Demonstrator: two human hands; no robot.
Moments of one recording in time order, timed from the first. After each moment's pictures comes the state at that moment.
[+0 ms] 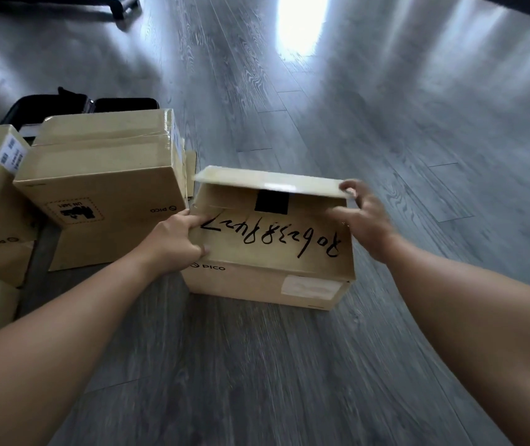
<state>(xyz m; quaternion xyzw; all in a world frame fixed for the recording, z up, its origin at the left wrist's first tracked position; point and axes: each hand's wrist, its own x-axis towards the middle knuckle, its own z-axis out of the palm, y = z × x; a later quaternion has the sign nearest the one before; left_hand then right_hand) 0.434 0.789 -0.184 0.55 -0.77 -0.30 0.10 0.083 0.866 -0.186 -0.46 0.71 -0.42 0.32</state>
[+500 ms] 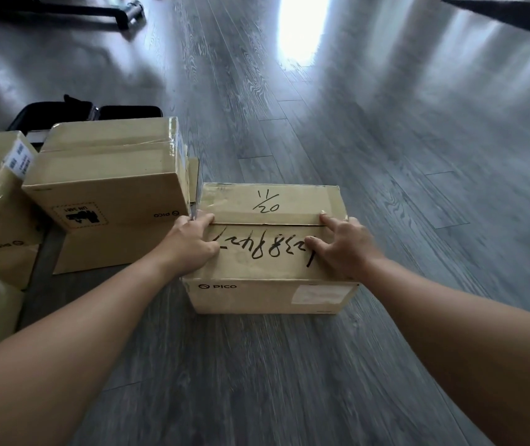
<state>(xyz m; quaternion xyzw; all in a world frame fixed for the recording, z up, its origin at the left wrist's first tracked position) 0.416 0.793 -0.185 0.58 -0.75 -0.30 0.08 0.118 0.881 -0.194 -0.55 0.81 -0.12 0.18</state>
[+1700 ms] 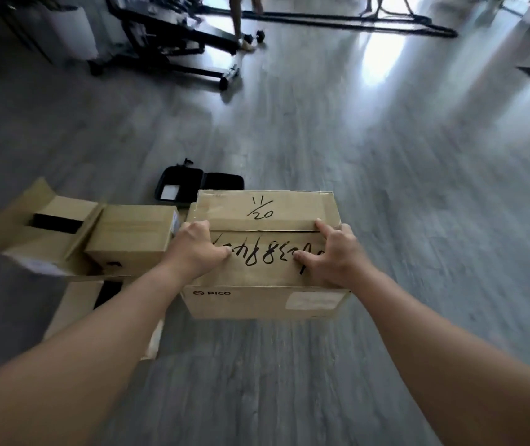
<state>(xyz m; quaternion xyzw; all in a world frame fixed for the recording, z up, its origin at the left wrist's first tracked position) 0.523 0.884 0.294 0.69 -0.67 -0.23 0.16 0.240 0.903 0.284 -0.63 0.73 -0.12 0.23</state>
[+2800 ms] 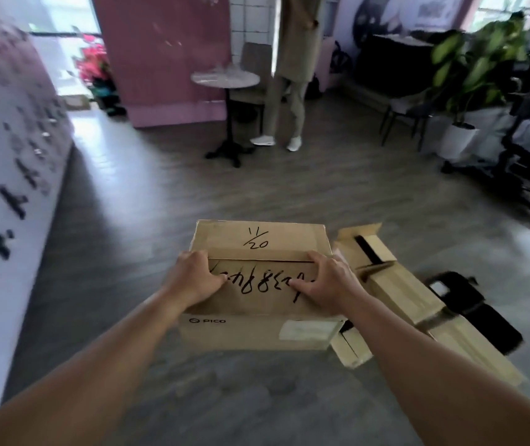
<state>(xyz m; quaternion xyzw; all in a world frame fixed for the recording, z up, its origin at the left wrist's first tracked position) 0.868 1.503 0.529 0.95 -0.19 -0.06 0.23 0.728 1.251 0.533 -0.94 0.24 0.01 0.25</state>
